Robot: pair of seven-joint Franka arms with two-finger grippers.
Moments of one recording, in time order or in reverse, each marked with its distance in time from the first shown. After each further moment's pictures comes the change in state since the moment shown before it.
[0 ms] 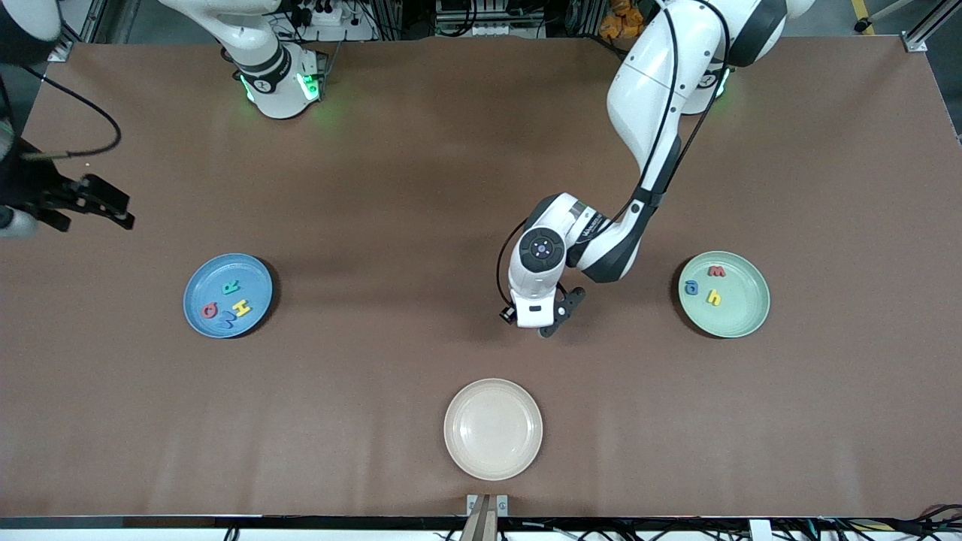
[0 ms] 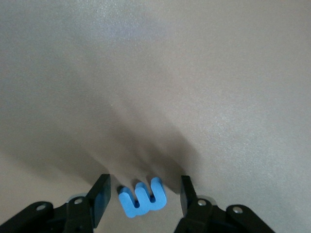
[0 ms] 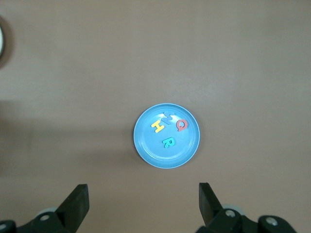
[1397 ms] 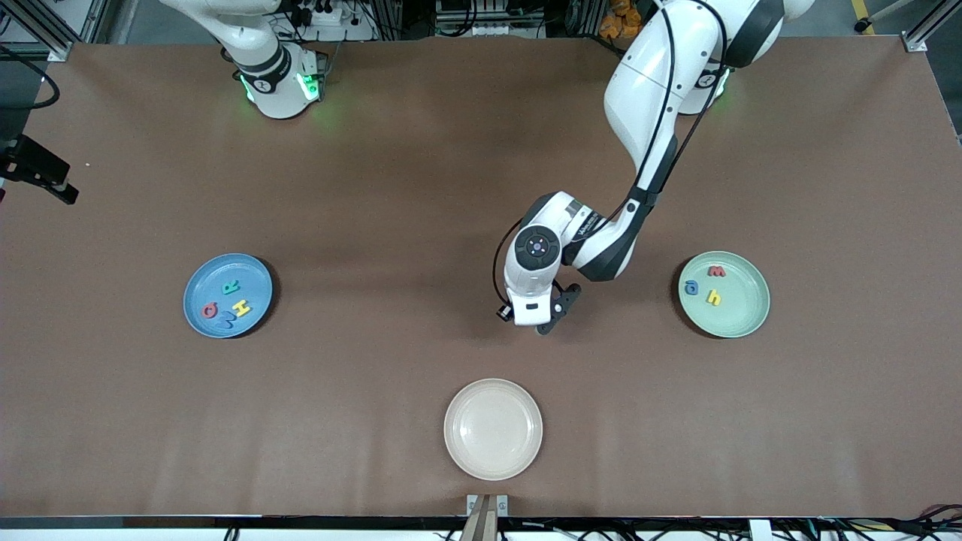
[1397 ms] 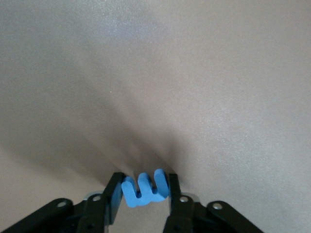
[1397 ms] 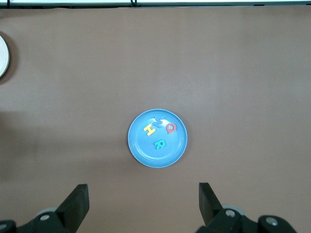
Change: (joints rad) left arm -0.005 0.004 -0.008 0.008 0.000 -0.001 -0.039; right arm -0.016 0.009 -0.015 0.120 -0.015 -0.077 -0.001
